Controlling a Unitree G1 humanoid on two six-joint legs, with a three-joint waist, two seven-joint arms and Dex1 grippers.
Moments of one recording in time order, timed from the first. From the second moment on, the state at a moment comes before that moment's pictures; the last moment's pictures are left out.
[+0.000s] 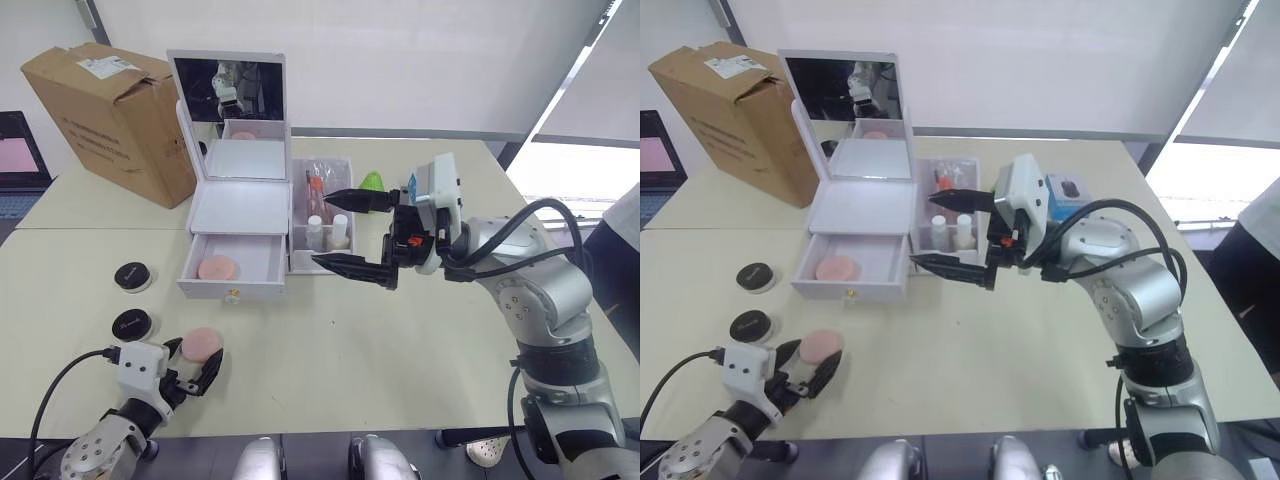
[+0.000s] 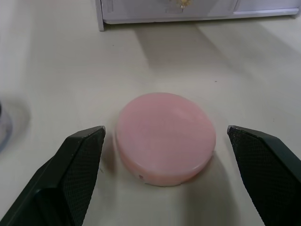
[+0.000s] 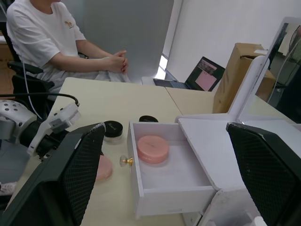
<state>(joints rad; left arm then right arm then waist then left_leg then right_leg) 0.44 0.36 0.29 -0.44 -0.31 0.31 -0.46 -0.67 -0.52 0.10 -0.37 0.65 0.57 0.90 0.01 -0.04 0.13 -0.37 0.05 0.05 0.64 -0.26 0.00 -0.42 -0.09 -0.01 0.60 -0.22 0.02</state>
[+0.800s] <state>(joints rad) 0.39 0.37 0.35 -0.37 -0.32 0.21 -0.46 -0.64 -0.54 0.10 -0.40 0.65 0.61 0.87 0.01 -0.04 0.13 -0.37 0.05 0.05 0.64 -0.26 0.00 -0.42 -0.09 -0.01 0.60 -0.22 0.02</state>
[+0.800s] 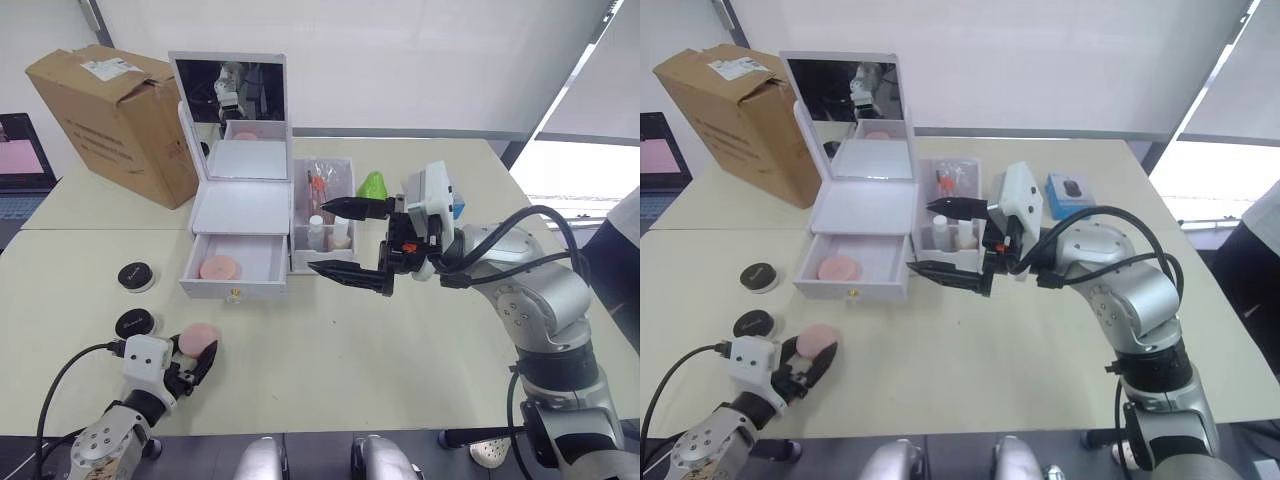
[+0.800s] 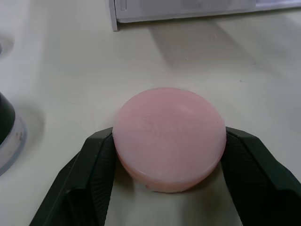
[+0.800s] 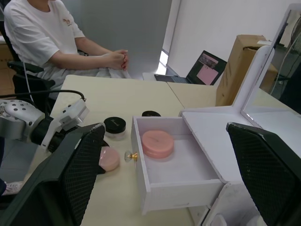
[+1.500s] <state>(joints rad) -0.27 0.87 0.29 -0.18 -0.59 0.42 -0.93 -0.62 -0.53 0.11 -0.43 0.65 0.62 0.84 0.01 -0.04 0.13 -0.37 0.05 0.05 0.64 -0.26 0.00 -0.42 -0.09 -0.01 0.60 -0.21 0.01</state>
